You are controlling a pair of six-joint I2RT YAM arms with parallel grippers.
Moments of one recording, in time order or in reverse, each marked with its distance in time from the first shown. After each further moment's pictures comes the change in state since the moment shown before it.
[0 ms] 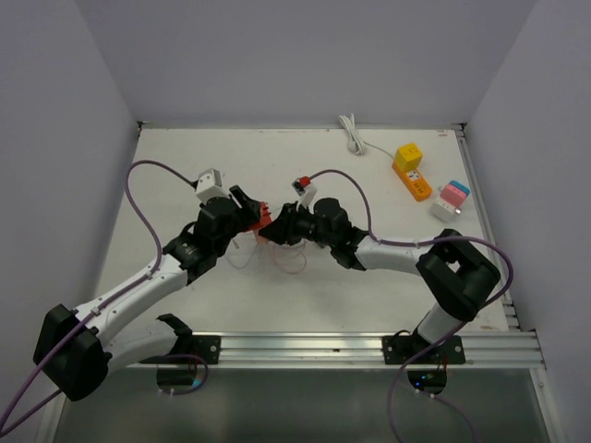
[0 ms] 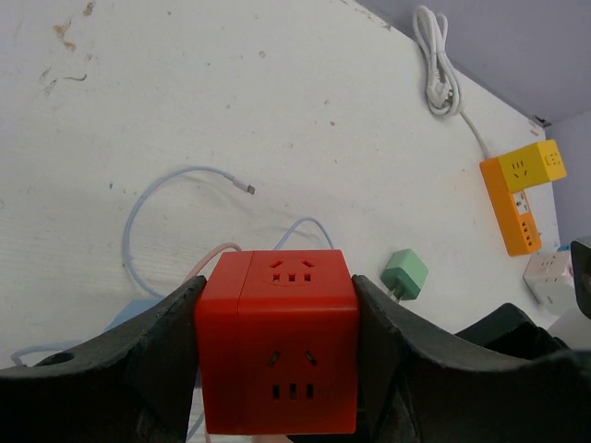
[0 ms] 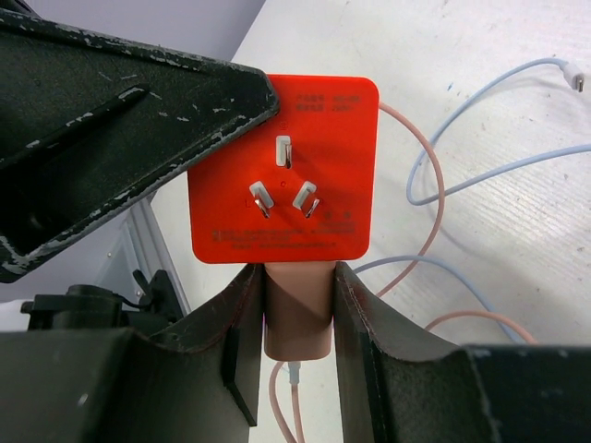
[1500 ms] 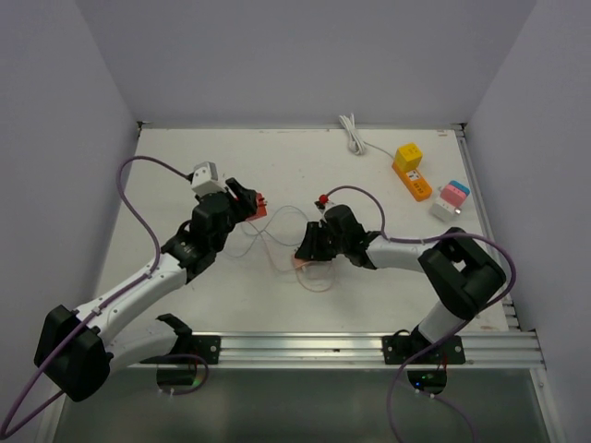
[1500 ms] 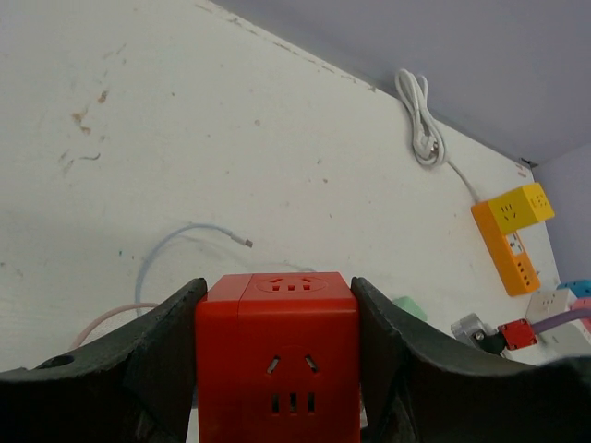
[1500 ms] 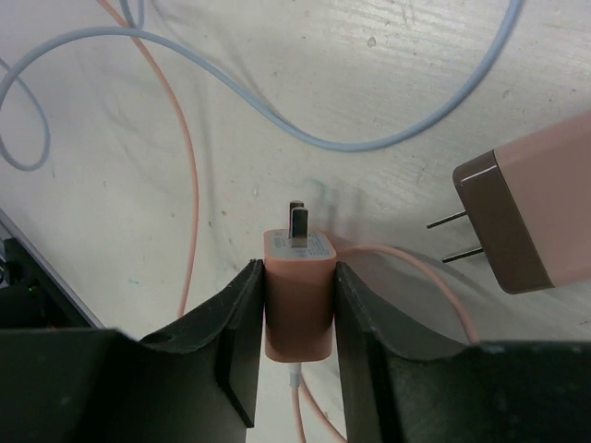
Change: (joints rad) left arm 0.026 0.001 -0.009 0.152 -0.041 0.105; right arm -0.124 -0.016 -0.091 -0.411 0.034 -0.012
